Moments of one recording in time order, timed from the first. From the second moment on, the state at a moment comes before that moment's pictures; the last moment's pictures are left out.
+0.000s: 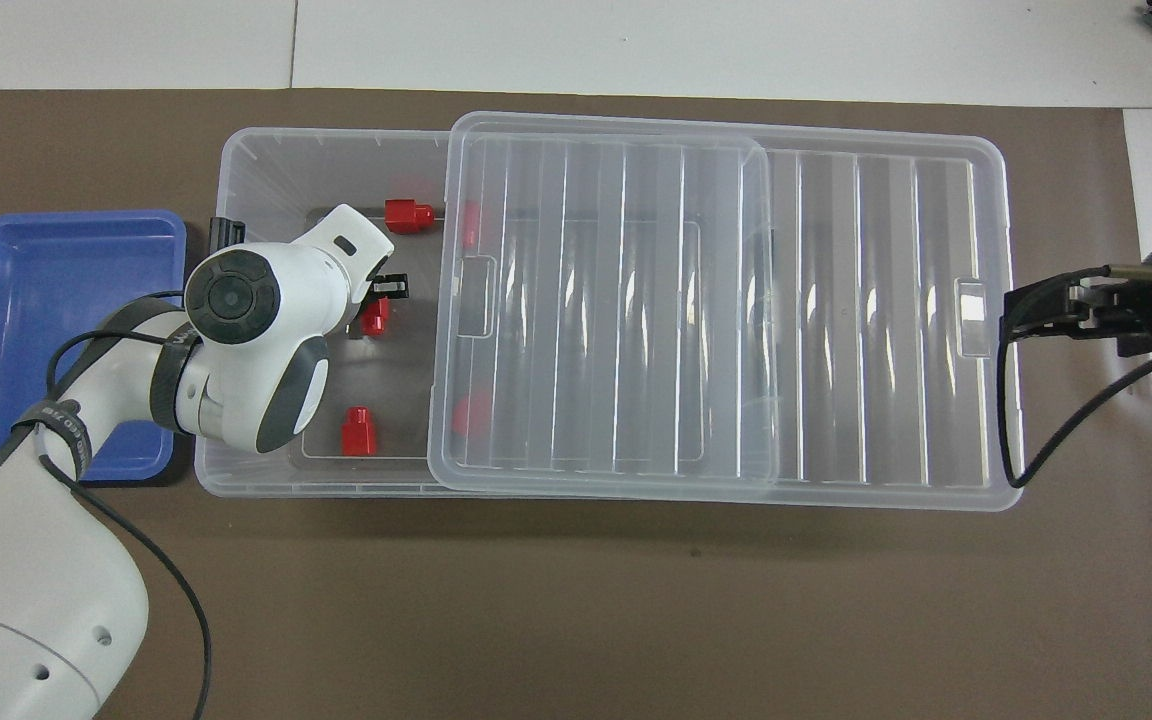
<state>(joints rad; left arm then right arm) -0.30 0.37 -0.02 -1.97 0.10 2.63 -0.38 0.01 -0.02 0.04 -1.59 -0.01 1.55 0.18</state>
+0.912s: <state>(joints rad) -0.30 0.36 -0.02 -1.89 0.10 2.44 -0.38 0.01 -0.02 0.04 -1.59 -0.01 1.55 0.18</state>
